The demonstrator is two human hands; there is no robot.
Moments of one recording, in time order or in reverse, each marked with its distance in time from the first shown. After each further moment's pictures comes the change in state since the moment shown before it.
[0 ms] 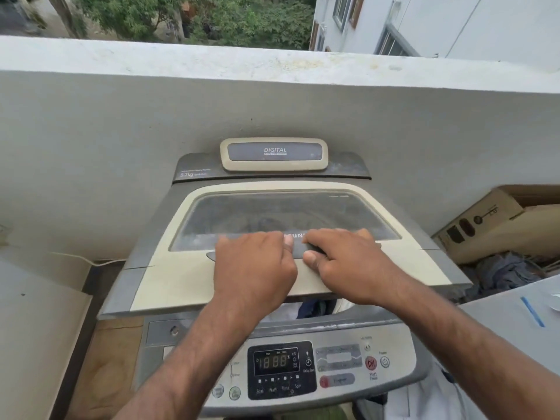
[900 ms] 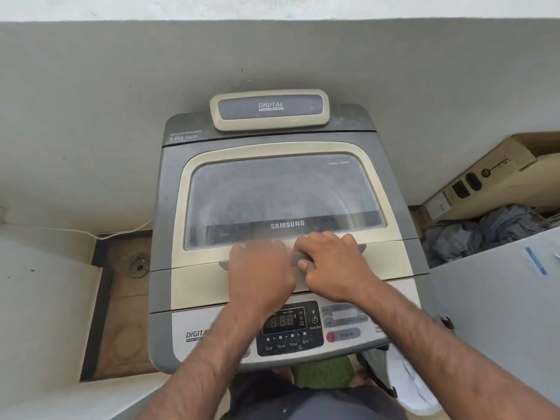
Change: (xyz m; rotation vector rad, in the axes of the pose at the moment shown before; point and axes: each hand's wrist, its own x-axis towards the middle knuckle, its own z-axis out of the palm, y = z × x) left_hand -0.021 -0.035 0.109 0.007 -0.043 0.096; right_hand 0.000 0.020 0.105 0.000 -0.048 0.055
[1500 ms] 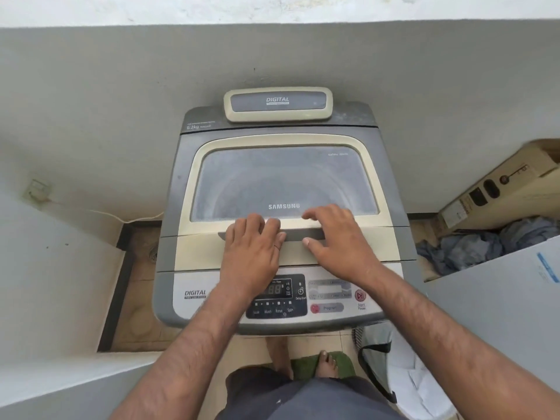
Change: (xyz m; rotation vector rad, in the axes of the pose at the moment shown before) left_hand -0.025 -0.004 0.023 0.080 0.204 -0.004; right_hand -0.023 0.039 0.007 0.255 0.230 -0.069
